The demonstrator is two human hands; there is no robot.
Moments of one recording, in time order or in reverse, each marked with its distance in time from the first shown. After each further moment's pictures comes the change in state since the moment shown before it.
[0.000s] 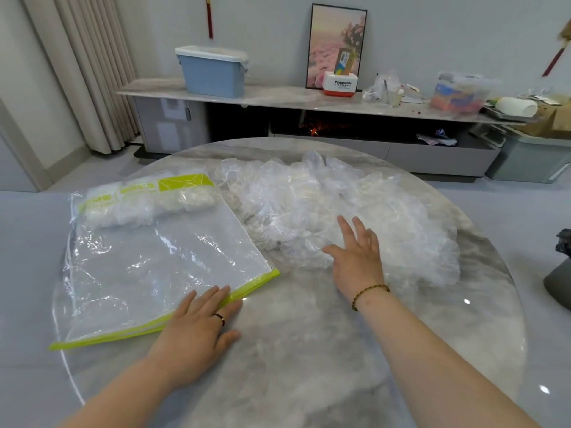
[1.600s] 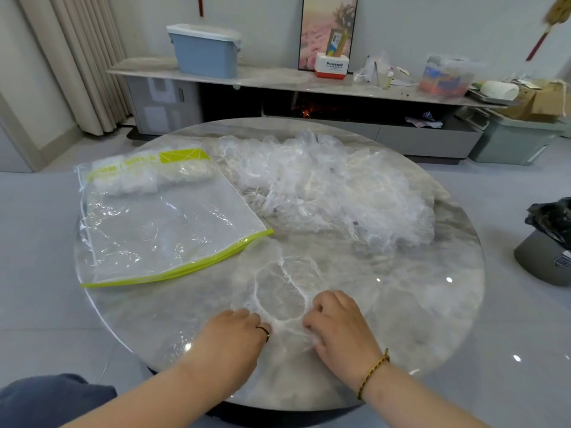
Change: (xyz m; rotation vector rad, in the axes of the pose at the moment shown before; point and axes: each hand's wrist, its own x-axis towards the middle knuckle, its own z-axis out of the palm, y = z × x) left_hand -0.060 0.073 -0.021 -0.027 0.194 0.341; right_hand -0.153 -0.035 0.033 0.183 0.276 -0.365
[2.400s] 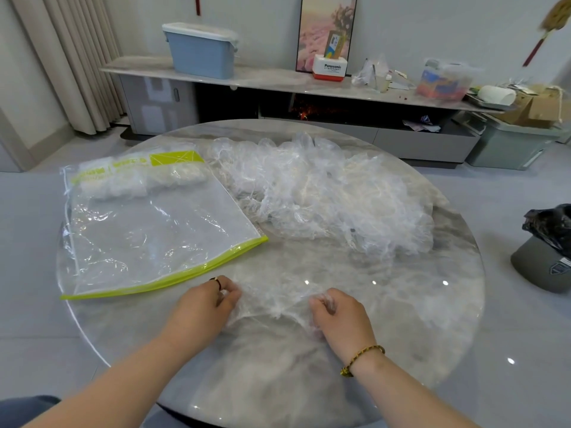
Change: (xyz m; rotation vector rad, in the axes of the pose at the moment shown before) left_hand 0.025 -0.043 0.000 -0.831 -0.008 -0.859; right_hand 0.029 0.008 -0.010 0.598 -0.142 0.844
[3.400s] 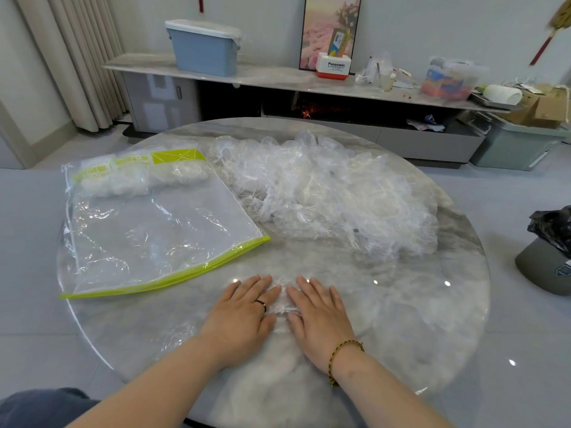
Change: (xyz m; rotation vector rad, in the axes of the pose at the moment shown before) left_hand 0.004 0.014 0.034 0.650 -0.240 0.381; right_hand 0.009 -0.002 0.022 -0.686 -0.199 -0.366
